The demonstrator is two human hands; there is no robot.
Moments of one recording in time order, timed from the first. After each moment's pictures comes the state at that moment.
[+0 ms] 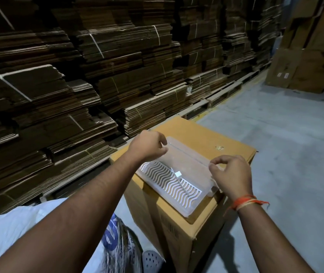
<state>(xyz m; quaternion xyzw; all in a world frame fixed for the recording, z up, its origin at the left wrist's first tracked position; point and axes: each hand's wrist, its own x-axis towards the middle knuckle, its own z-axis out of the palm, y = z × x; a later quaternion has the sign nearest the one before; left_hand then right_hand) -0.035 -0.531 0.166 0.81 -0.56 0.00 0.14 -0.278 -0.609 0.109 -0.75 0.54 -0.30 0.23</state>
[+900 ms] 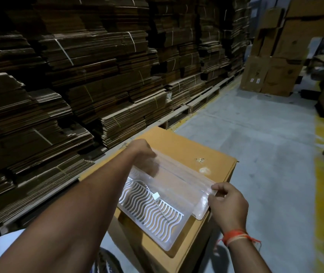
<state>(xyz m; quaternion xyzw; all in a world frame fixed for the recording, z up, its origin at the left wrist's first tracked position) -0.003 -0.652 0.131 0.86 -0.45 -0.20 0.15 -0.303 -0.621 0.070 -0.61 0.61 -0.37 0.33</state>
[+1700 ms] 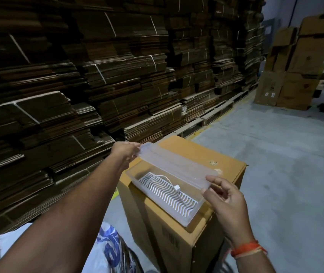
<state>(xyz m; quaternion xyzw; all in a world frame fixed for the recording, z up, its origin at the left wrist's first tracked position) 0.011 -0.510 0.195 0.74 -0.16 -0.27 0.60 -0.309 -0.526 0.128 -0.56 0.35 -0.47 0.58</state>
